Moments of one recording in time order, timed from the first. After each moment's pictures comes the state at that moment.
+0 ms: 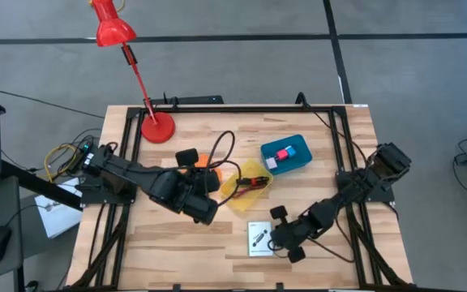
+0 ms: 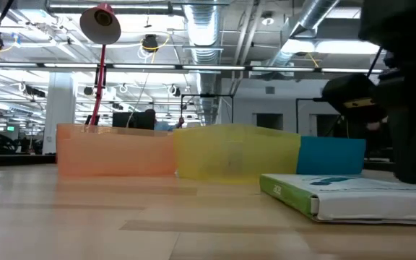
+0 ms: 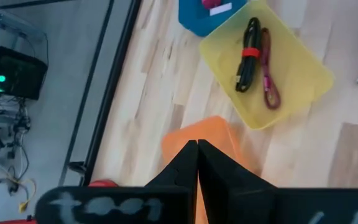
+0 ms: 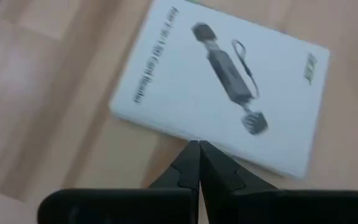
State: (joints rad) left arm -0.42 1.81 1.99 -1.57 -0.71 -0.54; right arm 0.63 1.71 0.83 -0.16 0.15 0.18
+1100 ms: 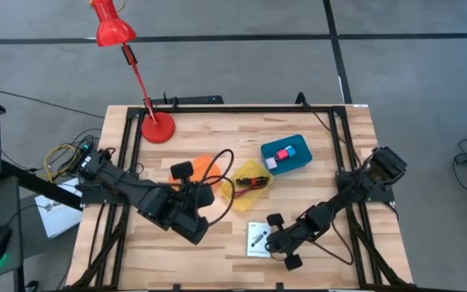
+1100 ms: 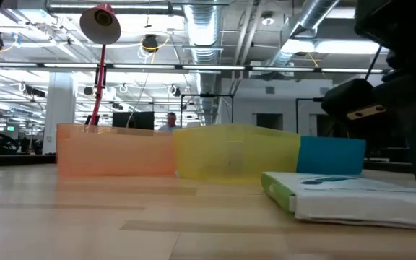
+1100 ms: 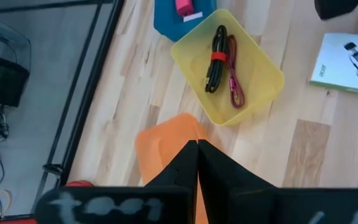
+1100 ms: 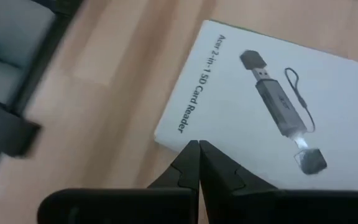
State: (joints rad) left arm -0.53 1.81 1.99 -1.57 -0.70 -0.66; right arm 0.65 1.78 0.84 0.00 0.05 0.27
